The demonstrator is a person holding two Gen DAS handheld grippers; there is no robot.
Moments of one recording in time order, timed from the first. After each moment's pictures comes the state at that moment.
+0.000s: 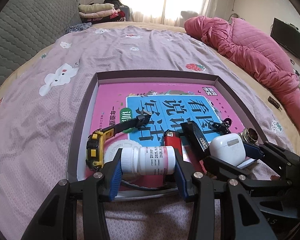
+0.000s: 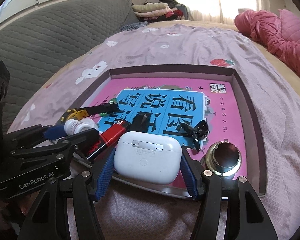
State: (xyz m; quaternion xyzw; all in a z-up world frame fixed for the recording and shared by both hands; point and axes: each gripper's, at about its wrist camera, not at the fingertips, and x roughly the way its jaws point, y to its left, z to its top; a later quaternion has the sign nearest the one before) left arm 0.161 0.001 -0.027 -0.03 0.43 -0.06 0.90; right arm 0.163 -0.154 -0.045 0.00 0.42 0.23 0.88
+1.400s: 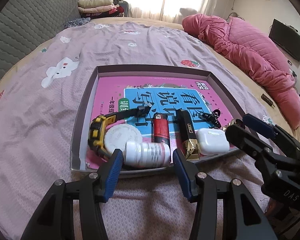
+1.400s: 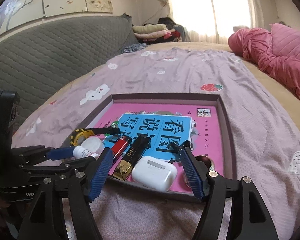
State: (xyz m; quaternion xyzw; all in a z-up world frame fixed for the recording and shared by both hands) left arm 0.137 0.003 -0.016 -0.05 0.45 -0.07 0.89; right arm 0.133 -0.175 -0.005 0.01 0.34 0.21 0.92
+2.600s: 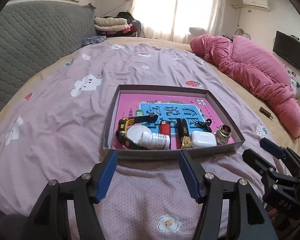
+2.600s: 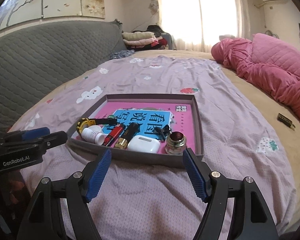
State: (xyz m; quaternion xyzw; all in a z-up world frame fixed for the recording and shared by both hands) left arm 0.063 0.013 0.028 -0.05 0.38 -0.02 0.92; right arm 0.053 -0.201 0.019 -0.01 0.32 0.15 0.94
